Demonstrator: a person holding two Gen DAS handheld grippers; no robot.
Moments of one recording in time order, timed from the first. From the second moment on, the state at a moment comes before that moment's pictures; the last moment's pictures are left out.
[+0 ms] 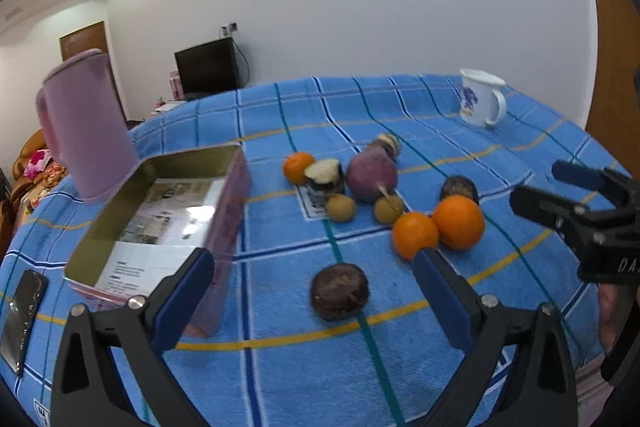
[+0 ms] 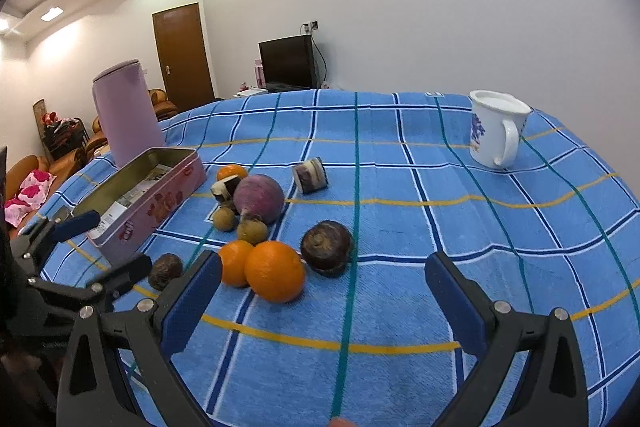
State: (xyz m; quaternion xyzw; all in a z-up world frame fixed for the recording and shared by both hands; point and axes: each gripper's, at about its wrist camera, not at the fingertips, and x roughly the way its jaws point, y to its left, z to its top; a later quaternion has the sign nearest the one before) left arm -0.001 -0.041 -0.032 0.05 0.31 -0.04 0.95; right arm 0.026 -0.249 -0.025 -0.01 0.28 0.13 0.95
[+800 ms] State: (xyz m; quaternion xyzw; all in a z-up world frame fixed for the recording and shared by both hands) left arm 0.032 -0.031 -0.067 -0.02 0.41 -0.11 0.90; right arm 0.050 -0.220 -0.054 -0.01 0.32 0.17 0.93
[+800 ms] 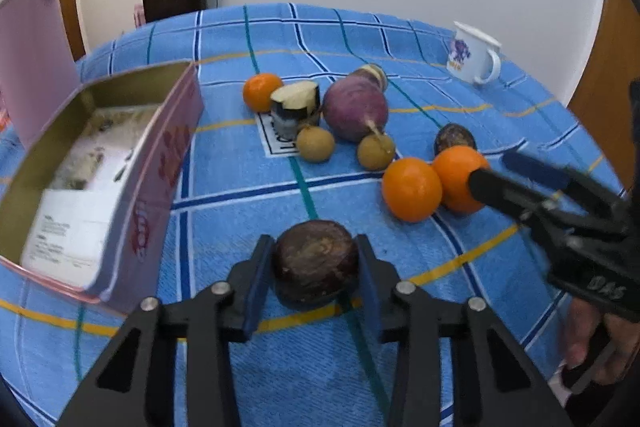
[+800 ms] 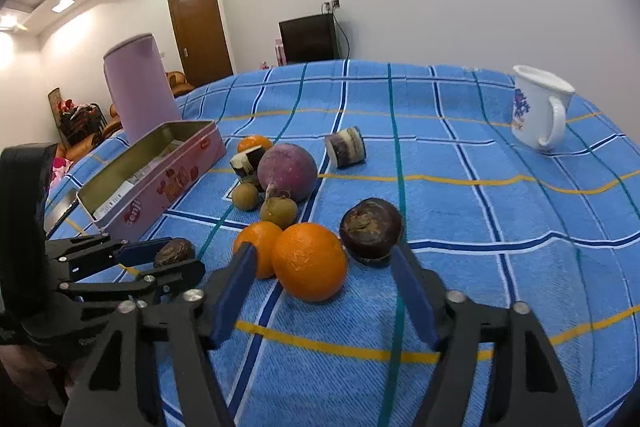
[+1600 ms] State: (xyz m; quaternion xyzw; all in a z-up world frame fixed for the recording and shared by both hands) left arm 0.017 -0.033 -0.055 -0.01 0.36 -0.11 0.93; right arm 0.056 -0.213 -0.062 -0.01 0.34 0.20 0.92
